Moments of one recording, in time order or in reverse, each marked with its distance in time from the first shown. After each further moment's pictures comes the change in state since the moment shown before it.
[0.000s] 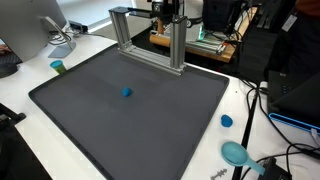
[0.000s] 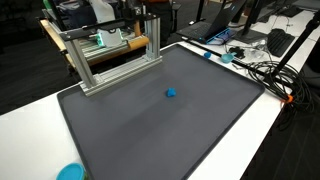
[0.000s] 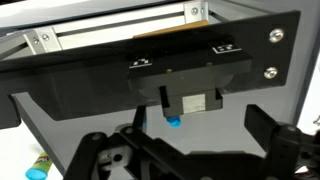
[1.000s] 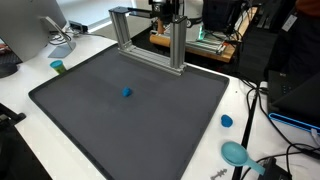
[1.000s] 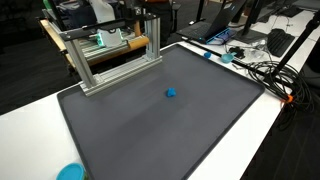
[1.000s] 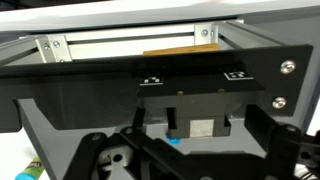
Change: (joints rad) arm 0.010 0.010 -0.002 -0.002 -0.037 -0.063 -0.064
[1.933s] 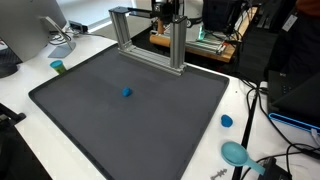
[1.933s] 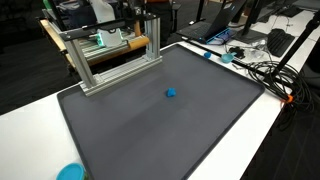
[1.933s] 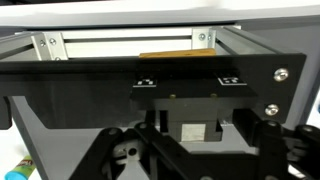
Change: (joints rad) arm 0.019 -0.002 0.000 -0.005 0.000 -0.005 -0.020
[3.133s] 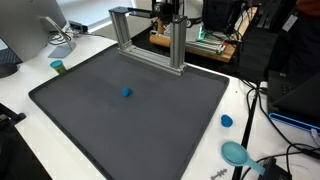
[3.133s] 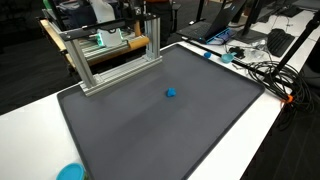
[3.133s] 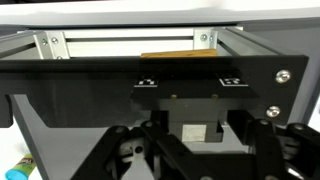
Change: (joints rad) arm 0.001 0.001 0.002 -0.001 -0.010 0.000 -0.002
